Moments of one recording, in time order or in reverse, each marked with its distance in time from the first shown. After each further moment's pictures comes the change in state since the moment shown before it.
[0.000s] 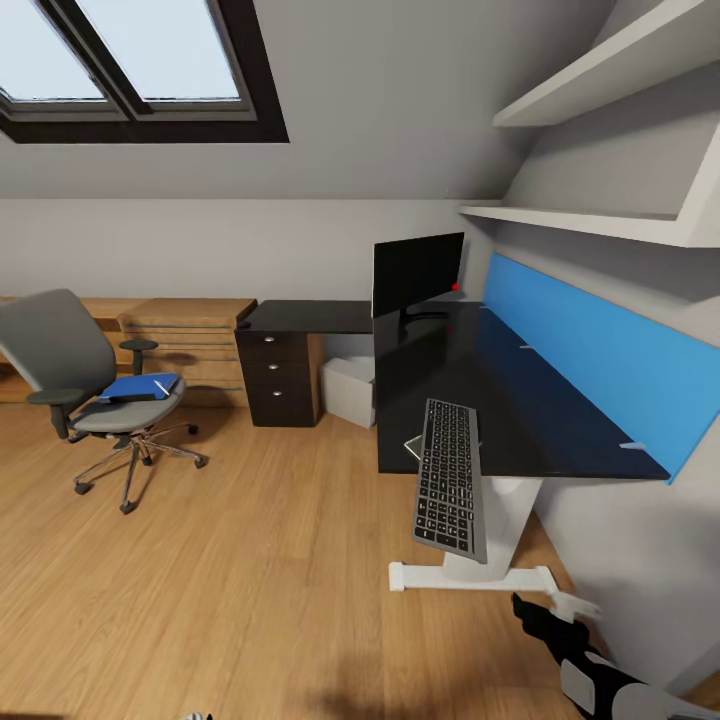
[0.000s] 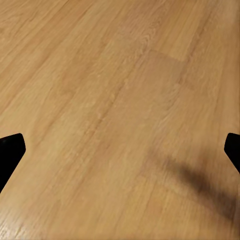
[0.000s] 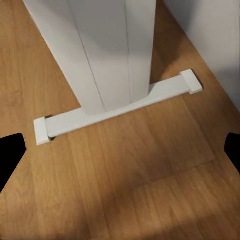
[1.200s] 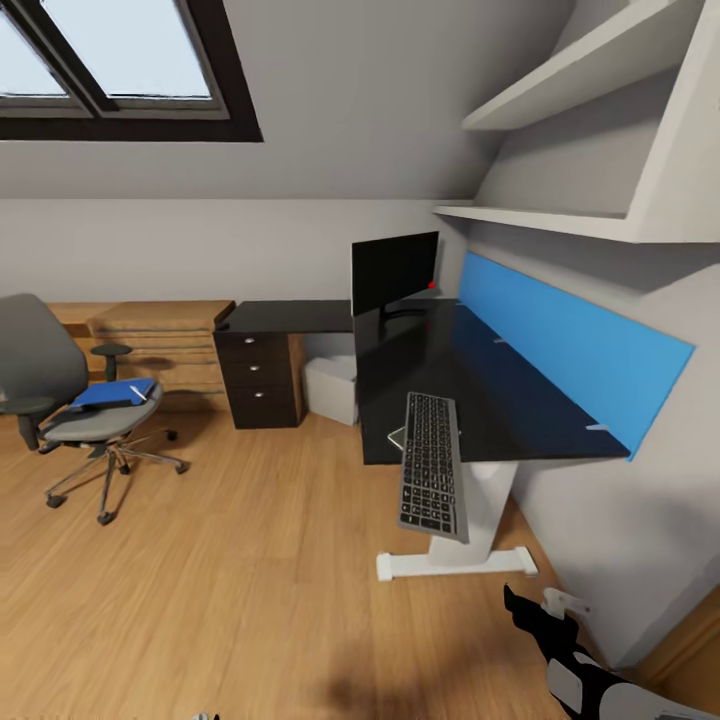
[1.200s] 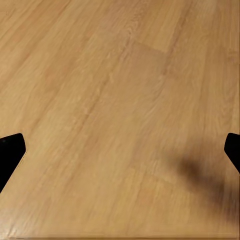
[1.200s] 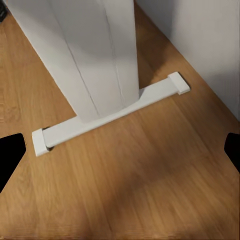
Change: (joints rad) left arm 0.000 -0.017 -0.001 0.000 -0.002 0.001 -0.001; right arm 0.001 0.033 -0.002 -0.001 -0.030 -0.075 -0.003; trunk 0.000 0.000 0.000
